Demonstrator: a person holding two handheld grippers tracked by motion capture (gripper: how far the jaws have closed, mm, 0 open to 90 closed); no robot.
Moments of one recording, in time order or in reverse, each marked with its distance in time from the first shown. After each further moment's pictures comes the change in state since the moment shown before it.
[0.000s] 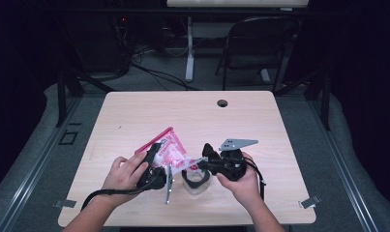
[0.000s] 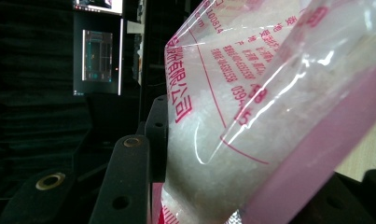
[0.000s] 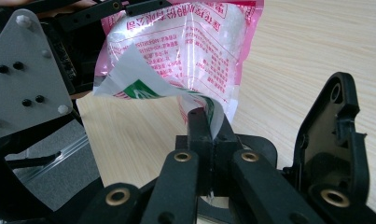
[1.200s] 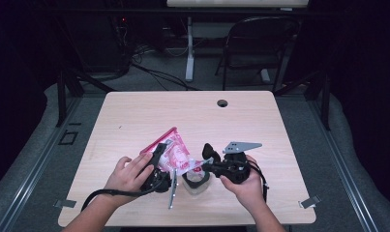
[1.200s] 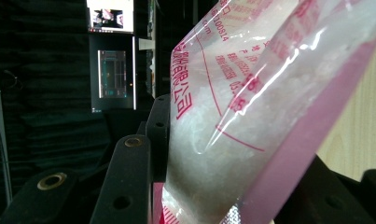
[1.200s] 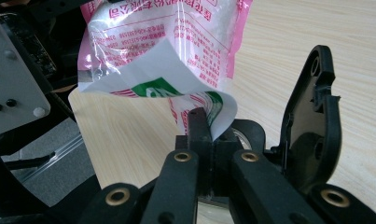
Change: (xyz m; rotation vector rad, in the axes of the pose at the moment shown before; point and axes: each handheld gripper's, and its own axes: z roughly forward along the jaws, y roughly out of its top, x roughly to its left) left arm -0.001 0.012 -0.006 -0.039 0.049 0.089; right arm -0.003 -0.010 -0.006 0.008 -0.030 0.016
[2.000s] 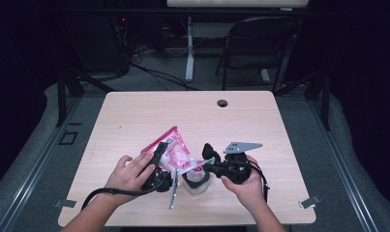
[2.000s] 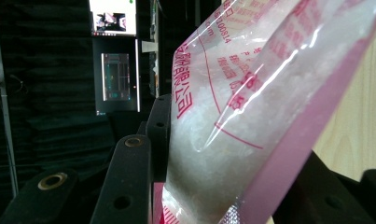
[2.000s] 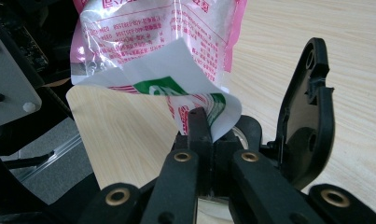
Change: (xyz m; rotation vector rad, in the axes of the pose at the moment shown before) left arm 0.004 0.003 0.000 -0.006 0.011 0.020; right arm -0.002 -0.002 0.000 0.007 -0.003 0.003
